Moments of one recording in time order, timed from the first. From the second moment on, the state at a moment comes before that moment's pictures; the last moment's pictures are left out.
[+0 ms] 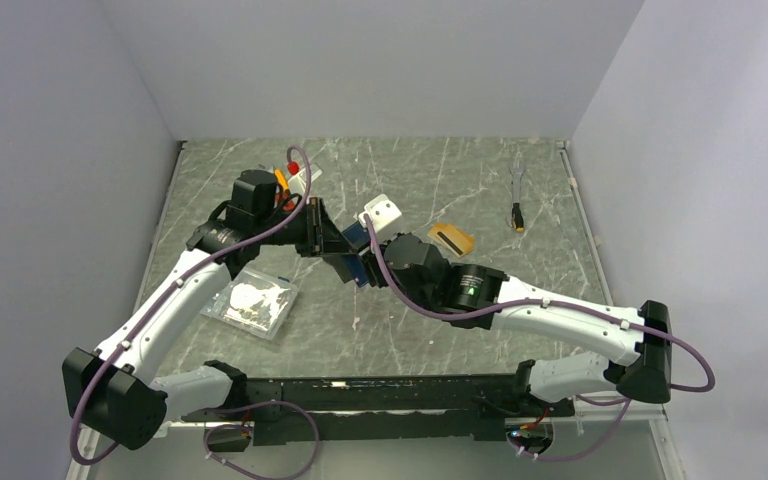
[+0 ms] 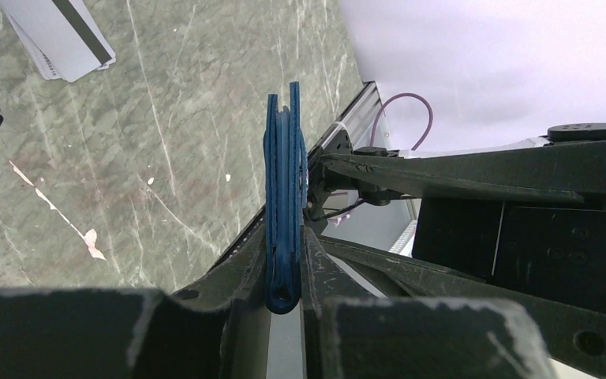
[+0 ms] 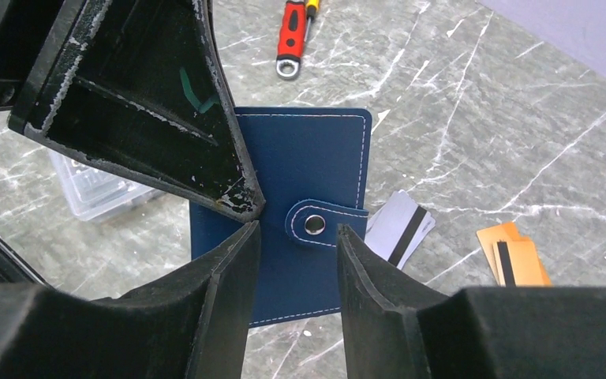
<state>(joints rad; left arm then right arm) -0.43 1.16 1.07 -0.45 0.75 -0.65 1.20 1.26 1.14 -0.27 0.53 0.14</state>
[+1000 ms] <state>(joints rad) -0.42 1.16 1.07 -0.41 0.71 -0.70 1.24 1.35 1.13 -0.15 0.75 0.15</state>
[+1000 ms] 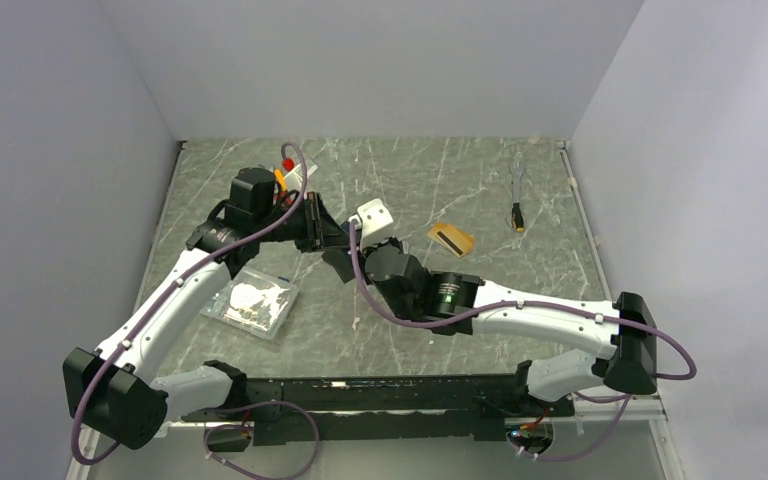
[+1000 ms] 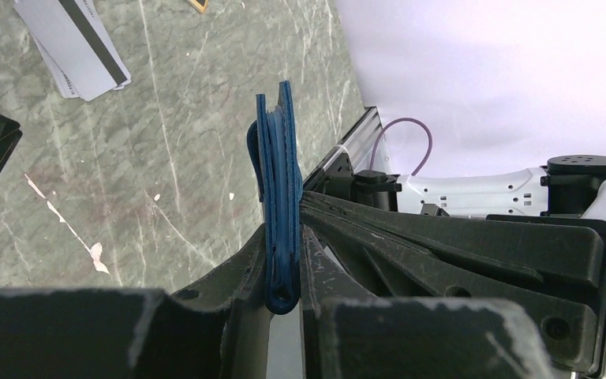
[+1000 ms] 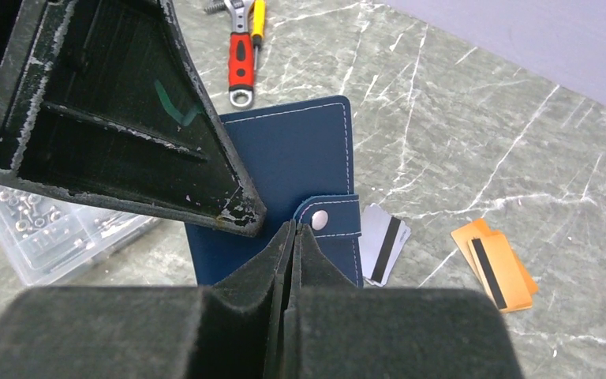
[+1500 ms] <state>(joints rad) -0.42 1.15 1.07 -0.41 0.76 -0.71 1.23 1.27 1.02 -0.06 0.91 0.14</state>
